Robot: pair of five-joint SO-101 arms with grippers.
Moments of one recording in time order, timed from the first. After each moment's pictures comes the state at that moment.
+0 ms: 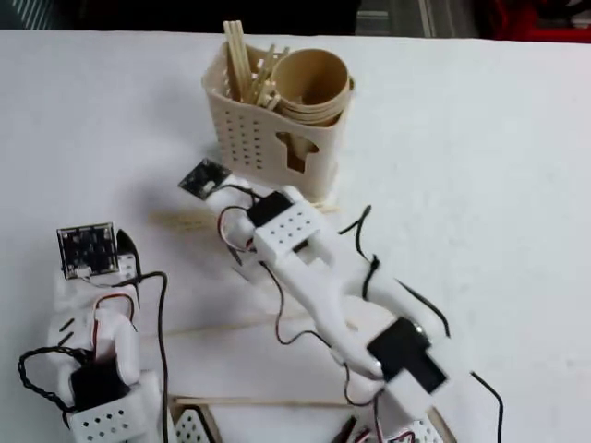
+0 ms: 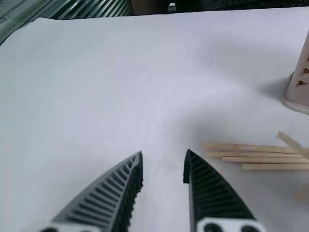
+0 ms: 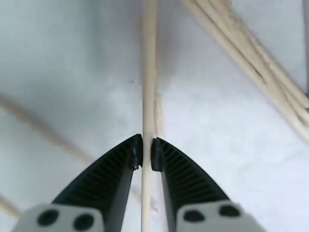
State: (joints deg) left arm -24.6 -103.6 91.9 49.0 -11.6; right arm -42.1 3.6 17.1 66.7 15.3
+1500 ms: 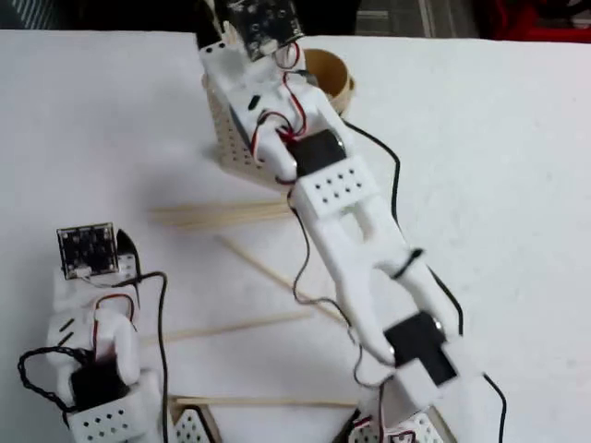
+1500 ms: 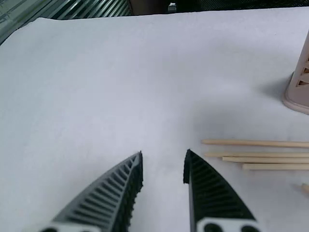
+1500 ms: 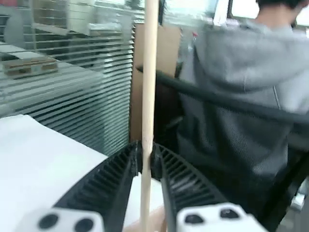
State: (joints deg) left arm -24.6 -103.6 91.9 49.0 -11.6; right arm -31.1 6.4 -9.1 11.5 5.3
